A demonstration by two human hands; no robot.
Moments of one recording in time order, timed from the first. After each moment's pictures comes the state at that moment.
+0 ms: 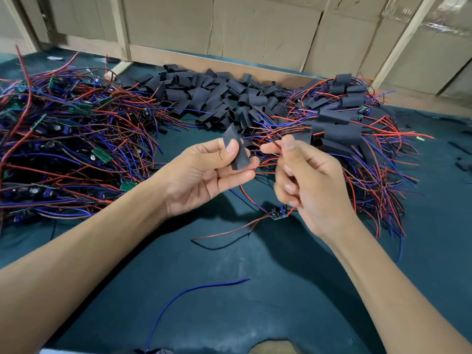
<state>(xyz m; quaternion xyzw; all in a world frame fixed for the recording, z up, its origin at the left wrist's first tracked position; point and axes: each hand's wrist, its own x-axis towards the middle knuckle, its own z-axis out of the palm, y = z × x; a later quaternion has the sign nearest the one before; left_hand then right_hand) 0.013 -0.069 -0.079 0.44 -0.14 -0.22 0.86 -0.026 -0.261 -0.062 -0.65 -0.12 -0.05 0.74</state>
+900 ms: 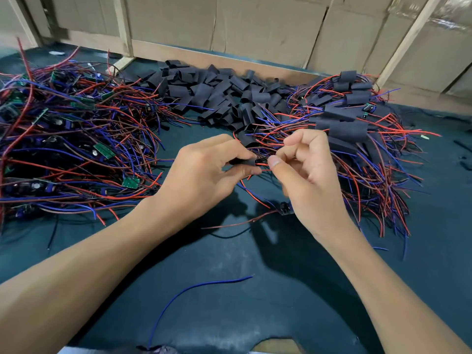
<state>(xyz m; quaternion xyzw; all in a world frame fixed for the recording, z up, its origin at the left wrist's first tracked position) 0.003 -0.075 -0.088 0.80 -0.29 0.31 0.41 -0.028 -0.256 -0.072 -0.75 -0.16 -0.17 0.62</state>
